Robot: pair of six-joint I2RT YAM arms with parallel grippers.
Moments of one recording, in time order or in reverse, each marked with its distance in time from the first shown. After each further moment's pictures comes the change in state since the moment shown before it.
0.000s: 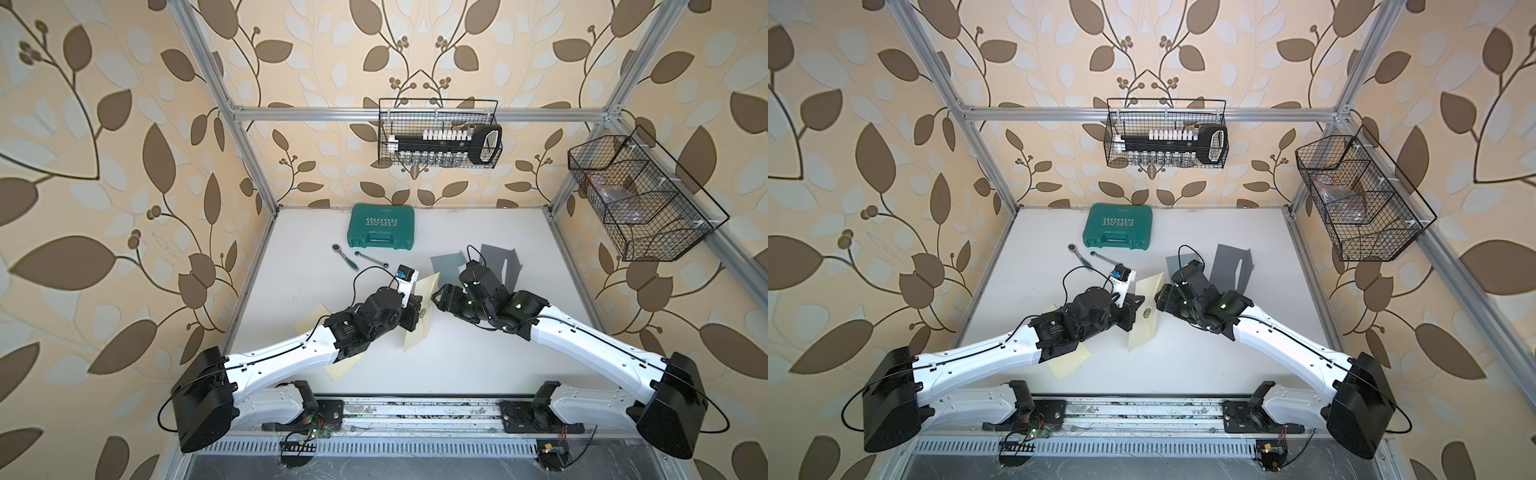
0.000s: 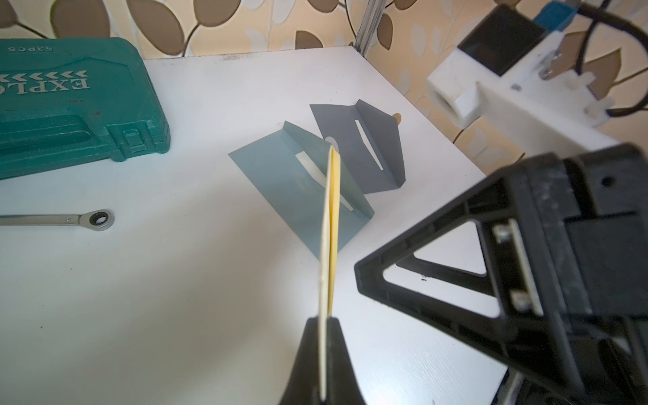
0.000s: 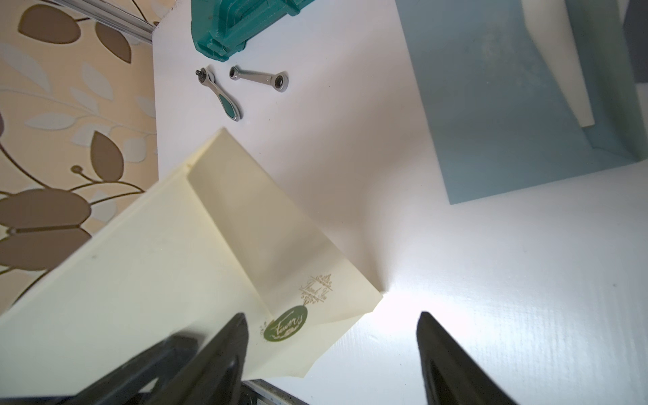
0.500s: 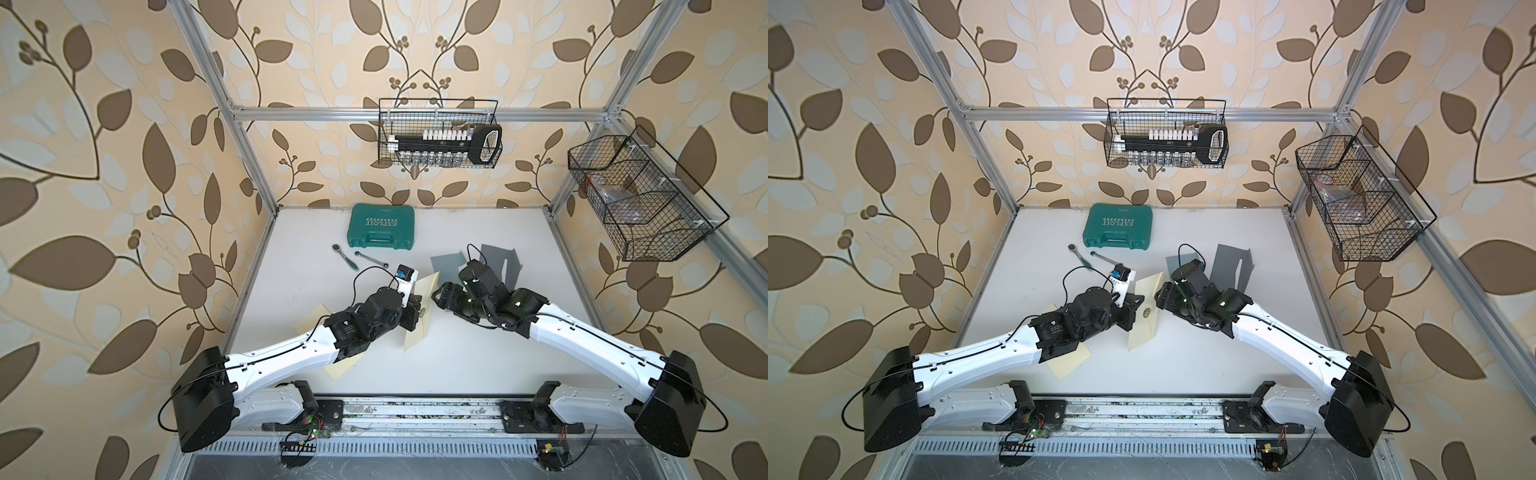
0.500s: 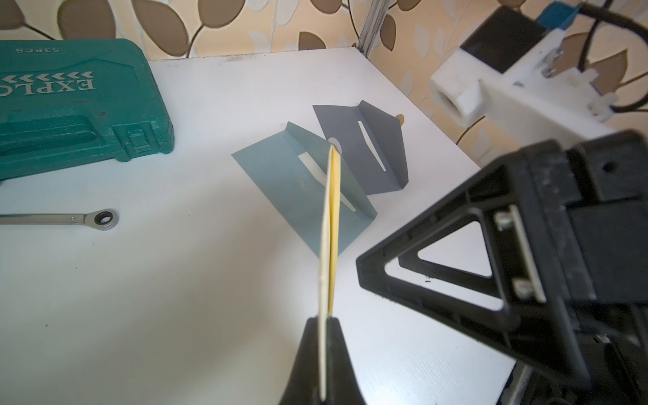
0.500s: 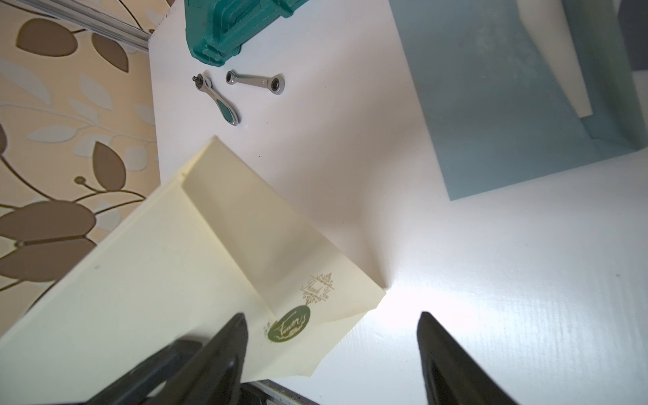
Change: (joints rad) left arm 0.000 0.001 0.000 -0.003 -0.014 -0.002; right arm -0.010 0.006 0.011 -0.013 -0.011 0.036
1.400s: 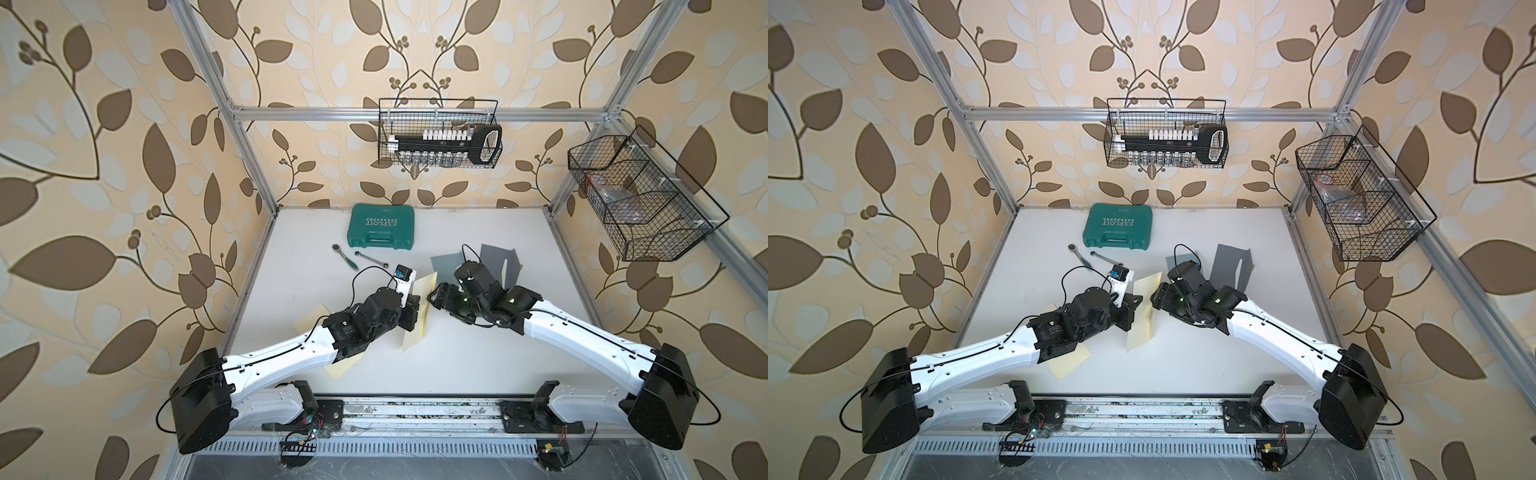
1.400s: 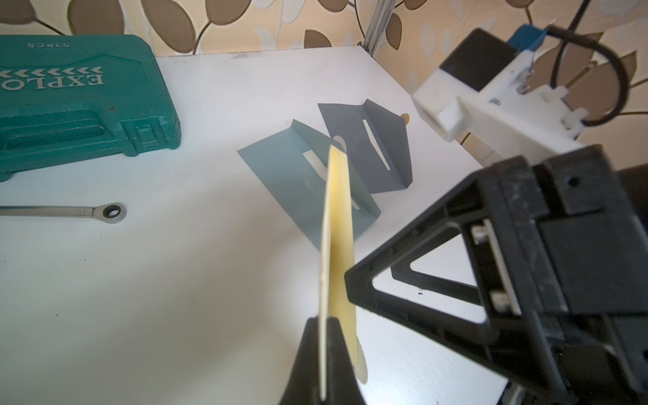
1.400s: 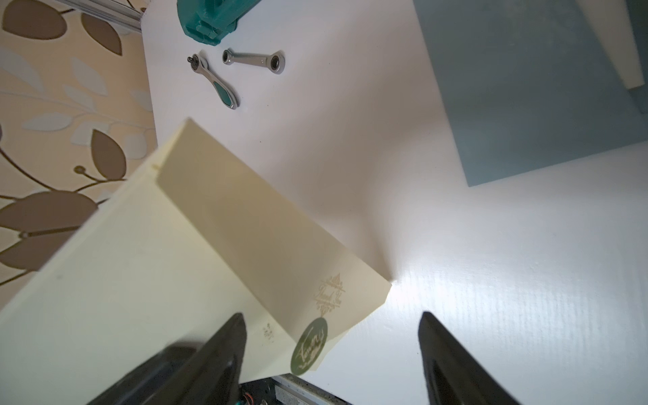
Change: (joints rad) left arm 0.000 -0.012 0.000 -0.024 -0.010 -0.013; right arm 0.000 0.045 0.022 0.008 -0.055 0.011
